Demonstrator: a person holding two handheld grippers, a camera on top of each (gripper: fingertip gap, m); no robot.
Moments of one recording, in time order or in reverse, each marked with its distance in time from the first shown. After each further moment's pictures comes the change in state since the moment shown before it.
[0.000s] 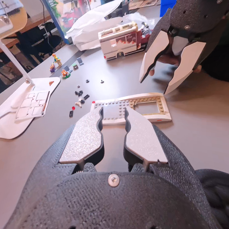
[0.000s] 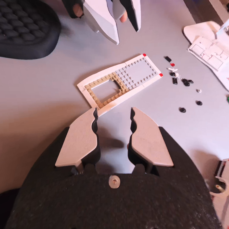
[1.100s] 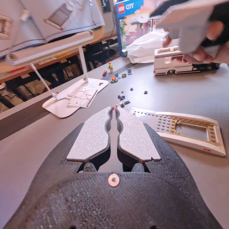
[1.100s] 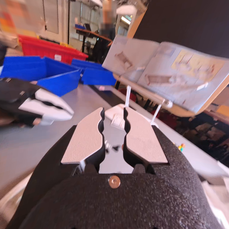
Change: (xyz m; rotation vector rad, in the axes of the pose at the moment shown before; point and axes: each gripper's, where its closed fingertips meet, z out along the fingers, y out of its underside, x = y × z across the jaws) left arm -0.066 -0.003 -0.017 0.122 -0.406 -0.119; right arm 0.124 -0.135 -0.043 0.582 0.468 0.067
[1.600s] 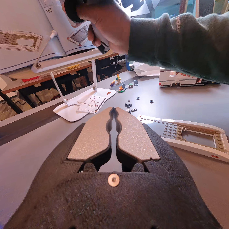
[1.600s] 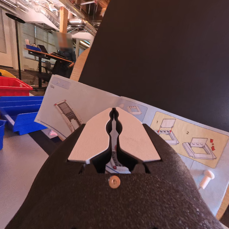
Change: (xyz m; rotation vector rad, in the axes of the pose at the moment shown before) left arm -0.016 -0.010 -0.011 0.117 -0.054 -0.022; right arm 0.112 -0.076 0.192 0.131 0.321 -0.008
